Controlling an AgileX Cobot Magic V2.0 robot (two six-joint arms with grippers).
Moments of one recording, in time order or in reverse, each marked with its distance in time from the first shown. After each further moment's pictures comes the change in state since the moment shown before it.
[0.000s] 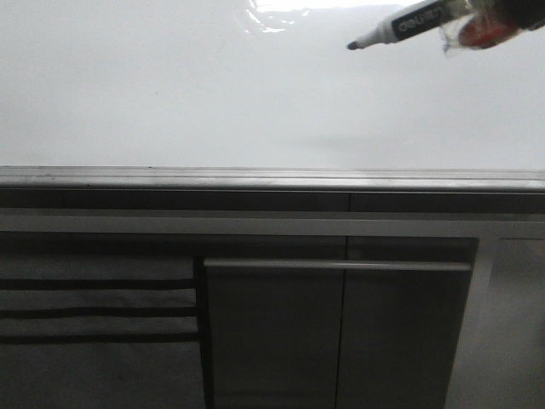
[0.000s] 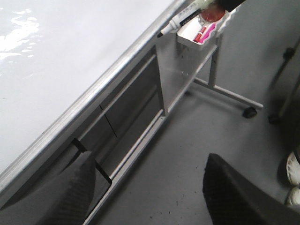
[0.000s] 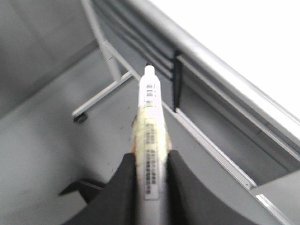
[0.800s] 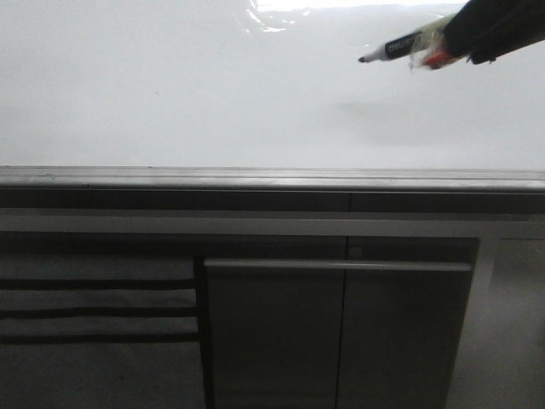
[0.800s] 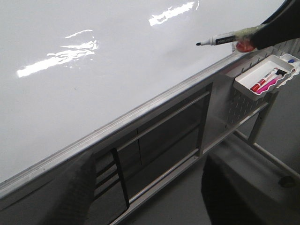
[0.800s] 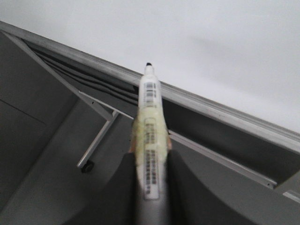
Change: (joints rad) left arm 0.145 -0.082 0.137 -0.003 -0.216 -0.119; right arm -0.035 0.189 -0.008 0.111 -0.220 0.140
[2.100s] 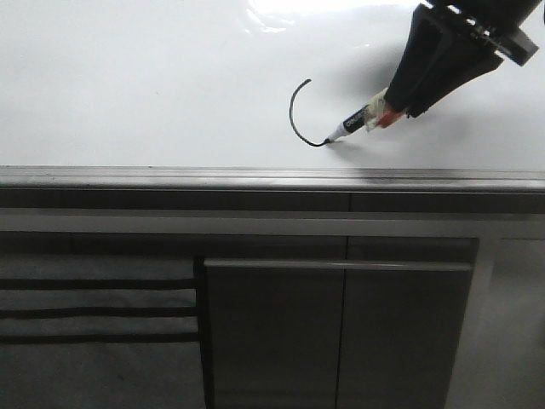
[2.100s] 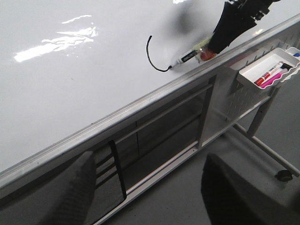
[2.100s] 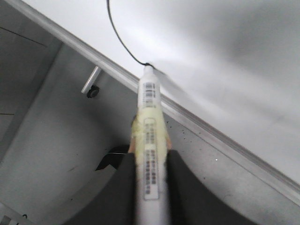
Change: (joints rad) left arm 0.000 0.078 0.001 0.000 -0.027 -0.015; right arm -0.045 0.511 -0.493 -0.176 0.373 0.082
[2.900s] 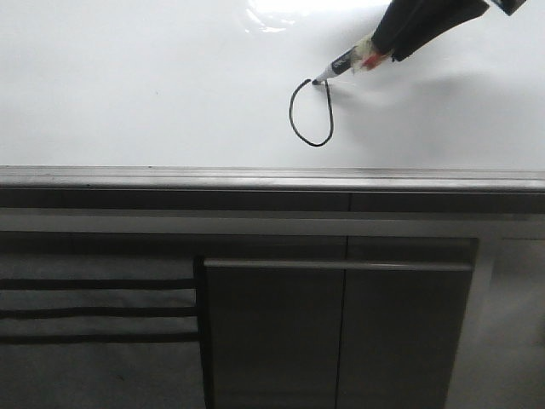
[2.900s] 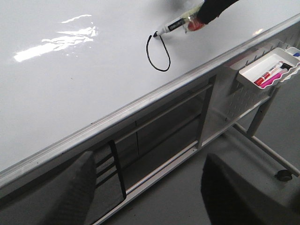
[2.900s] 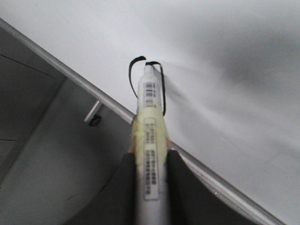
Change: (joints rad) left arm 0.000 0.000 0.000 0.000 0.000 0.000; right arm 0.003 0.012 -0.116 0.038 -0.007 0.004
